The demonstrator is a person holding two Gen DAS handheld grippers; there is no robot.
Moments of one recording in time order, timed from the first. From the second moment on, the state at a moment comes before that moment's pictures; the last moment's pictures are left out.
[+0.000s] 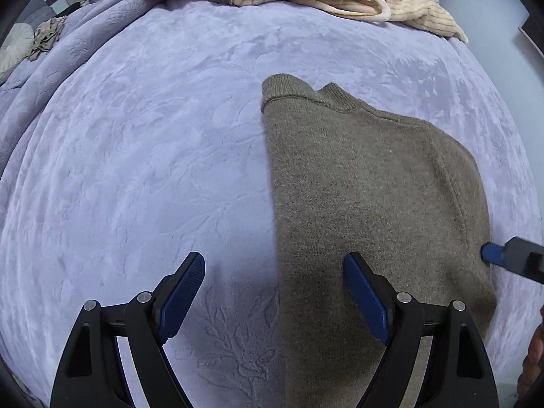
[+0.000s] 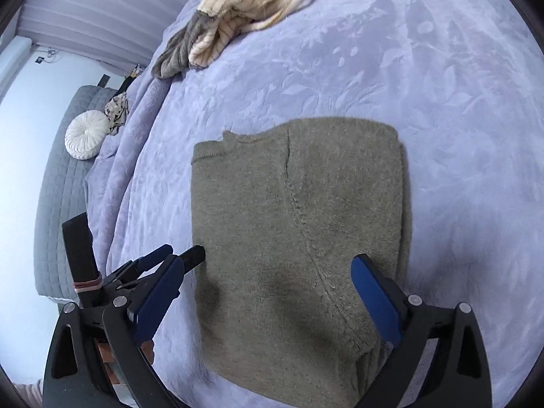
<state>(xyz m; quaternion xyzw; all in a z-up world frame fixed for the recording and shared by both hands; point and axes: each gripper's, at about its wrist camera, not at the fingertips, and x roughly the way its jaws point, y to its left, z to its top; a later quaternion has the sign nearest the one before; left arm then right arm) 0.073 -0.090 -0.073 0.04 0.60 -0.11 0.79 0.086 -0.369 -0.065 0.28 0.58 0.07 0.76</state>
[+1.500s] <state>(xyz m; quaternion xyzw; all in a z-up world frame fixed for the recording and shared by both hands) 0.075 -0.060 -0.075 -0.05 0.63 -0.19 0.75 0.031 -0.449 -0.115 0.42 0.58 0.06 0.70</state>
